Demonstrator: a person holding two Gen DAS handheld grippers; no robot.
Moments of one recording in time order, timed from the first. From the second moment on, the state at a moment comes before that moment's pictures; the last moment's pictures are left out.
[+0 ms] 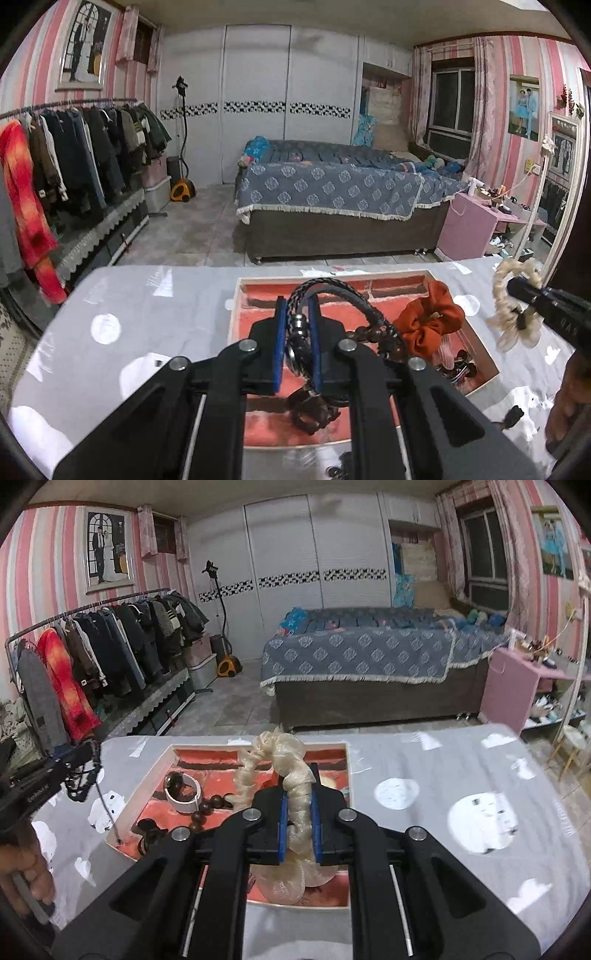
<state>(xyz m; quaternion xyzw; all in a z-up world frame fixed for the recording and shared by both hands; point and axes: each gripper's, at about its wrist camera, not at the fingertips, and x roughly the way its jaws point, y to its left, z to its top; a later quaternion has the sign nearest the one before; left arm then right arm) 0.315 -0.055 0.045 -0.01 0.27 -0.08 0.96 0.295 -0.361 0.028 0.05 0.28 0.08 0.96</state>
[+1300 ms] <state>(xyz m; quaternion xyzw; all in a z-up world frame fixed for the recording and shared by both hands) 0.299 -0.040 0.013 0.01 0.30 -0.05 0.95 0.292 -0.386 0.016 0.04 0.30 0.07 0.95</state>
